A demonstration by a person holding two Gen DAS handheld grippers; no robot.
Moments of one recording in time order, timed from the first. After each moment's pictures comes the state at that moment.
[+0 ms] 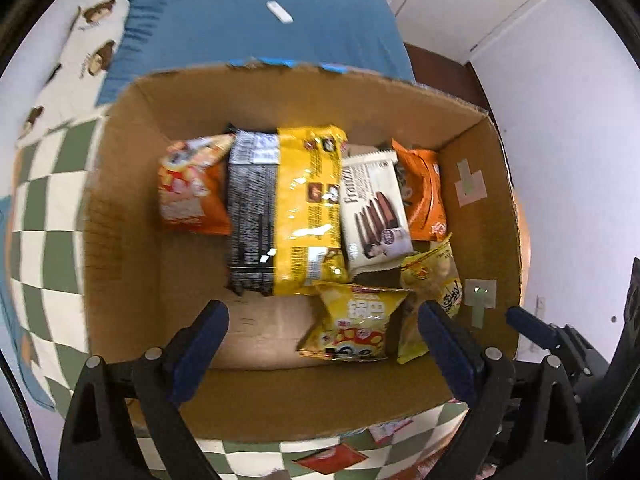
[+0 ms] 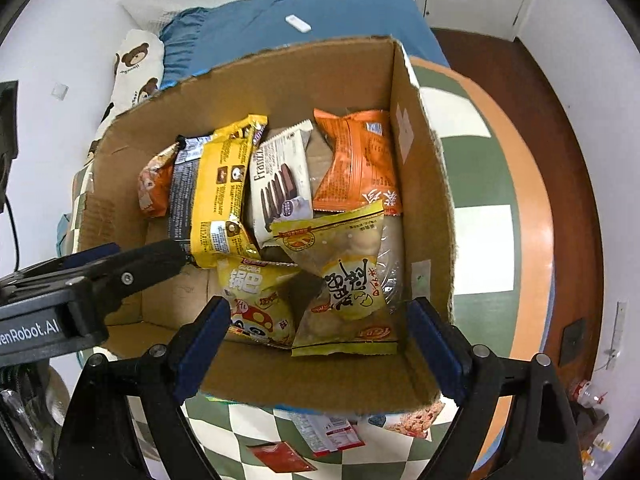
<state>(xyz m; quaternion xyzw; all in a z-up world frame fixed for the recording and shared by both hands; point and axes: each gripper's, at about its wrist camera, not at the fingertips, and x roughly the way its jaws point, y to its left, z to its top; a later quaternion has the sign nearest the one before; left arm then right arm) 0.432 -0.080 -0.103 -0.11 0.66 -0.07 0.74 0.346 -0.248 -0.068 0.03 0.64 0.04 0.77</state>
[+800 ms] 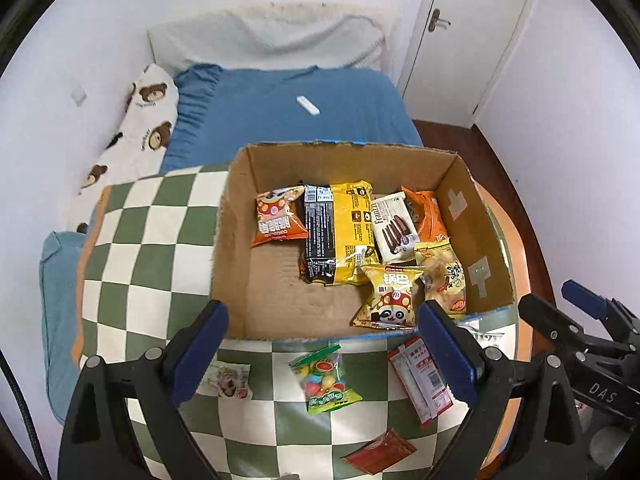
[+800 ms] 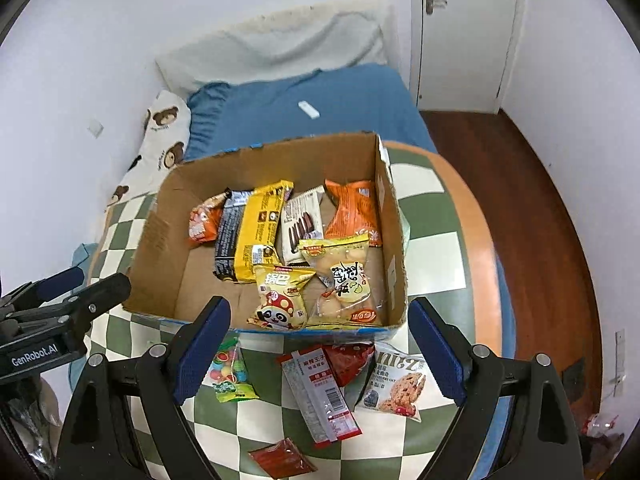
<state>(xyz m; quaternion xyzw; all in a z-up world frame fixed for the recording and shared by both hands) 0.311 -0.053 -0.019 -0.05 0.51 -0.02 0.86 0.246 -0.250 0.025 0.02 0.50 0.04 0.87</state>
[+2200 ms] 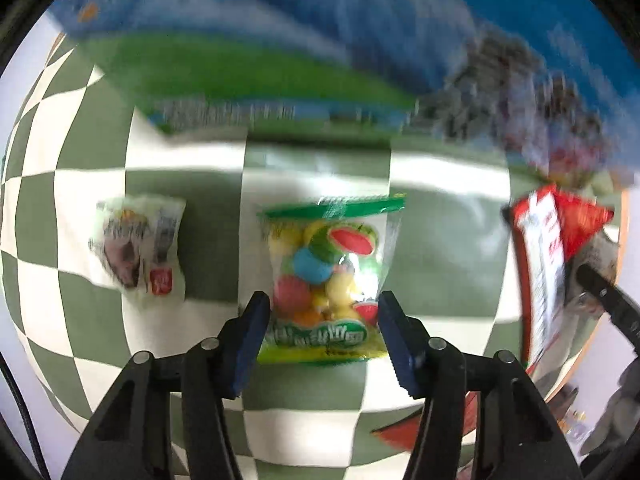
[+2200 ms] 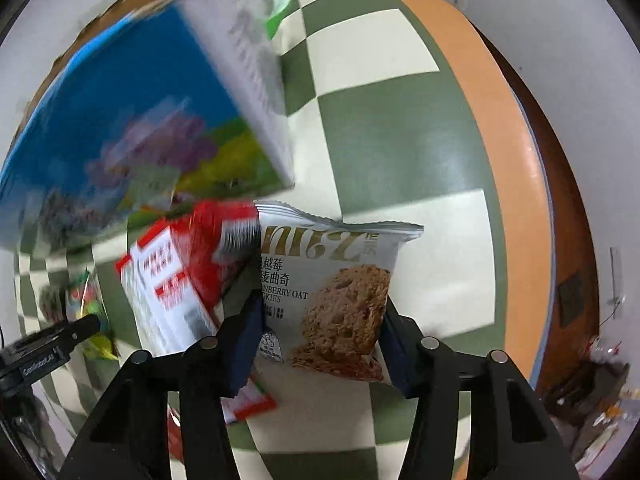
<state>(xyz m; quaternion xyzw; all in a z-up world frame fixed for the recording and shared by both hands) 0.259 -0.071 -0.252 -0.08 0.68 -0.01 0.73 0.222 -0.329 -0.179 0.04 0.63 -0.03 0.78</state>
